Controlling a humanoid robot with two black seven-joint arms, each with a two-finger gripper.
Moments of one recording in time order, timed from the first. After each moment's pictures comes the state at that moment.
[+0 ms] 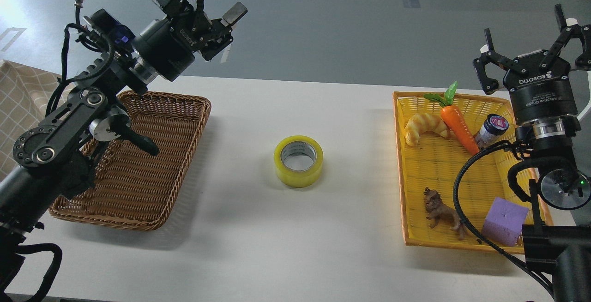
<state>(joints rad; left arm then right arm) -0.63 0.41 -1.10 -1.22 1.00 -0.49 -0.44 0.33 0.00 1.76 1.24 -0.36 0.49 -0.07</state>
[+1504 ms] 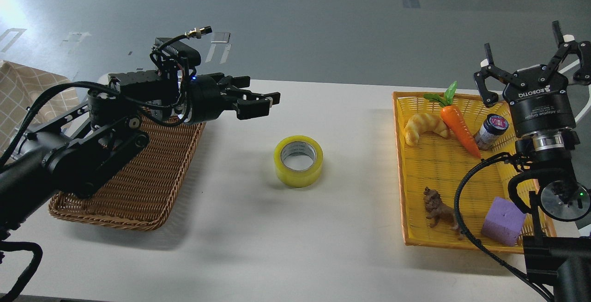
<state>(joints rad) -0.71 0.49 -0.80 -1.32 2.09 -0.47 -0.28 0.28 0.00 1.76 1.24 -0.36 0.49 -0.07</state>
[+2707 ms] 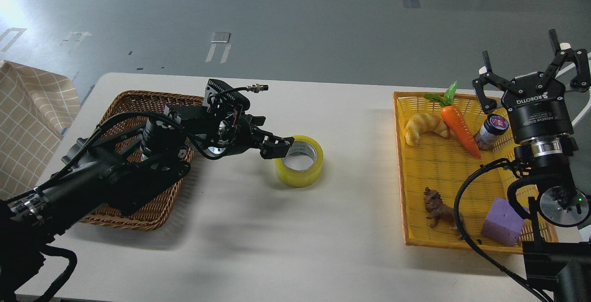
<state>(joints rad) -0.72 0.34 -0.67 -1.18 2.16 -0.48 -0.17 0.26 0.00 1.76 1.23 -0.36 0.49 -0.07</state>
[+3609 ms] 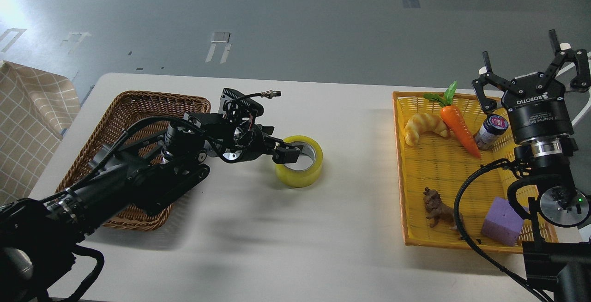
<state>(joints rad) -0.73 0.22 -0.67 -1.03 2.16 -0.48 -0.17 0.26 0.00 1.76 1.23 -0.36 0.49 -0.07</state>
